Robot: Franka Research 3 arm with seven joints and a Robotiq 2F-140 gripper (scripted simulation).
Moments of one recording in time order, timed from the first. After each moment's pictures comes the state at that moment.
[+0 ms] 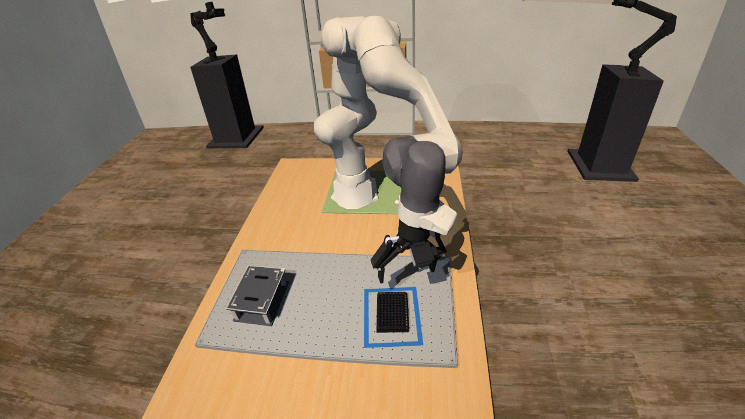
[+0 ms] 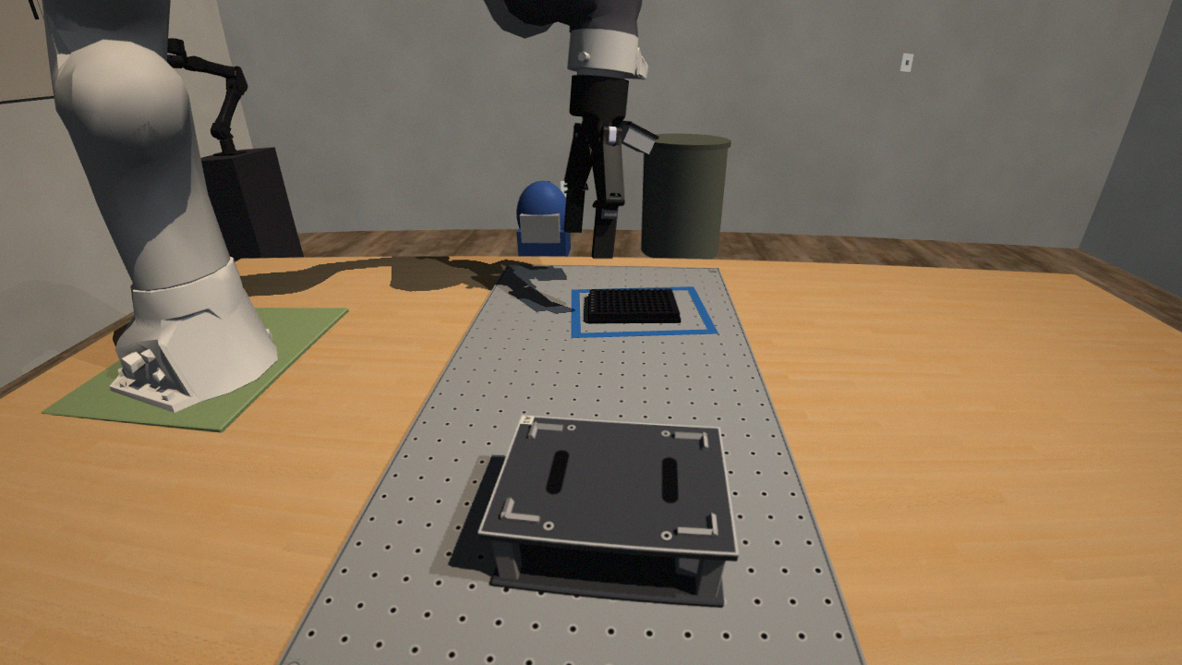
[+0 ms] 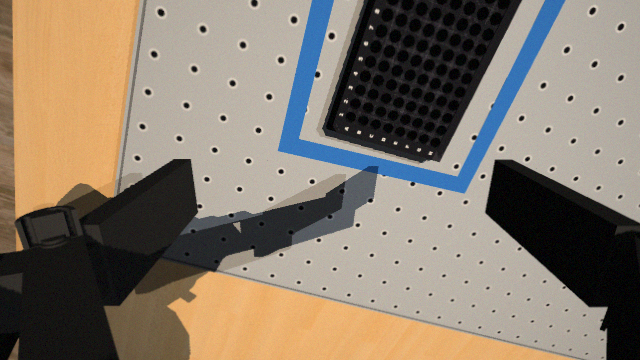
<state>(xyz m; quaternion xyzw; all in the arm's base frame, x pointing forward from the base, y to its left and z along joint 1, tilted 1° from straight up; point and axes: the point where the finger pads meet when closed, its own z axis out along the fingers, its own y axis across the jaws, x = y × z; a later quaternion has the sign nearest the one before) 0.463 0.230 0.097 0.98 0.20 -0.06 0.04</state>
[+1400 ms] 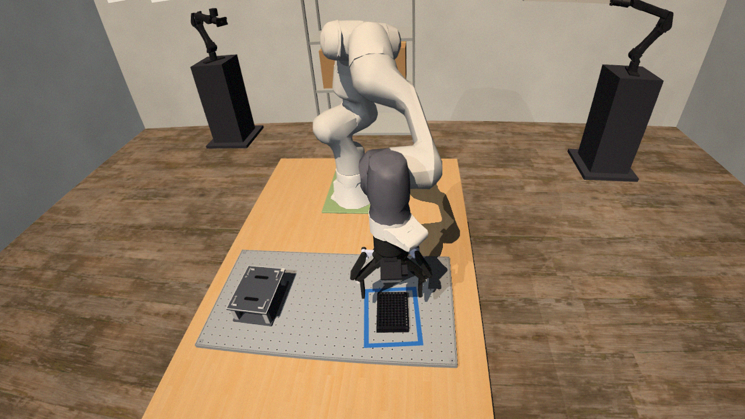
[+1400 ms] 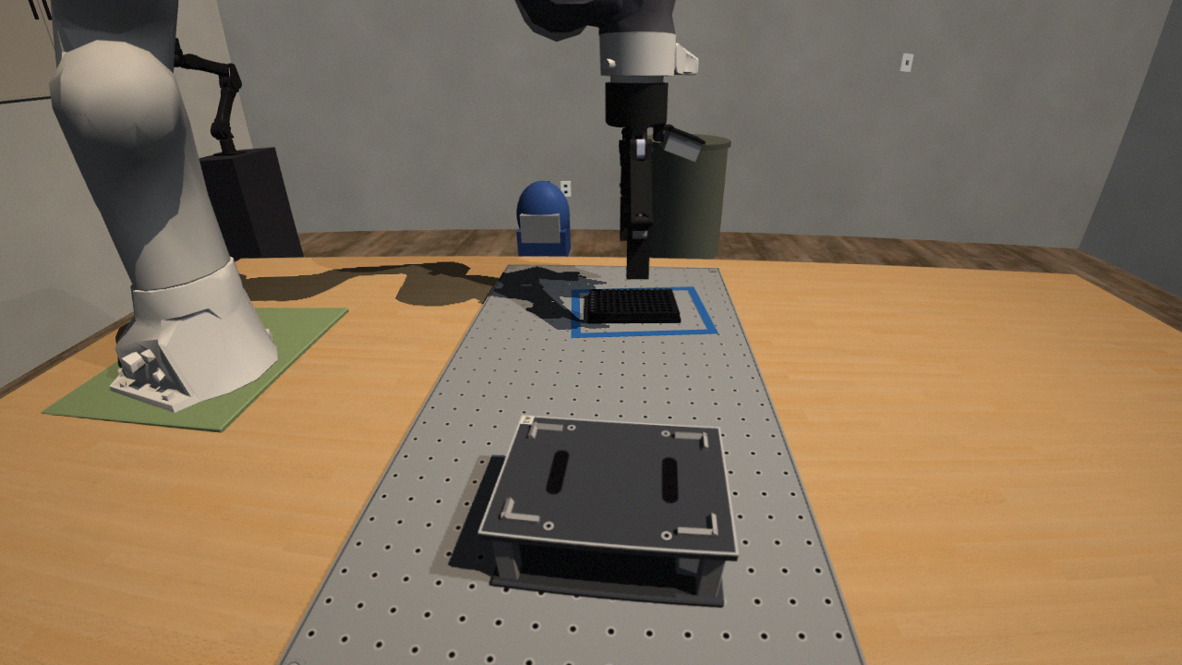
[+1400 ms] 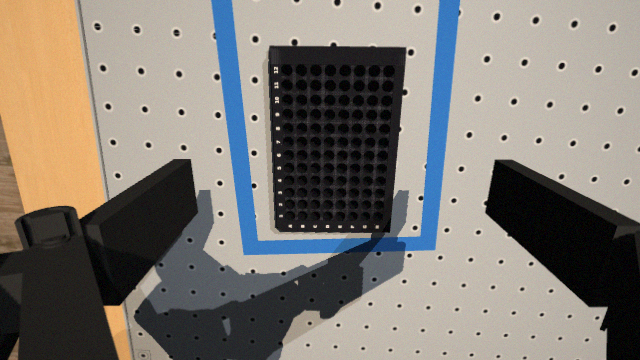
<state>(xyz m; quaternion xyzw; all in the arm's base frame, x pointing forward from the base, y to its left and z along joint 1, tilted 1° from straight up) 0.531 0.195 0.091 1.00 0.05 -0.01 0.00</state>
